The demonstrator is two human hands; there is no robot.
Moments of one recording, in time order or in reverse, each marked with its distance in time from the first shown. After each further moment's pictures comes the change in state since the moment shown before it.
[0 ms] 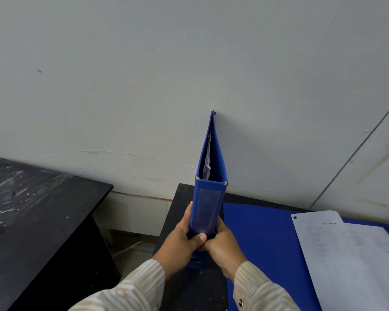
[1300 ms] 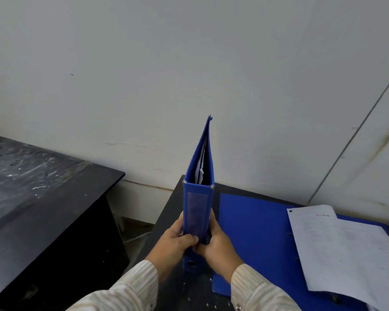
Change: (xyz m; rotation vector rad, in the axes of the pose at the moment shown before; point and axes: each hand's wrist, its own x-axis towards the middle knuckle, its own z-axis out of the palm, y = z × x) left_hand -0.073 -0.002 0.054 -0.377 0.065 -0.008; right_hand -0.069 0.027 -0.026 -0.084 -0.140 -0.183
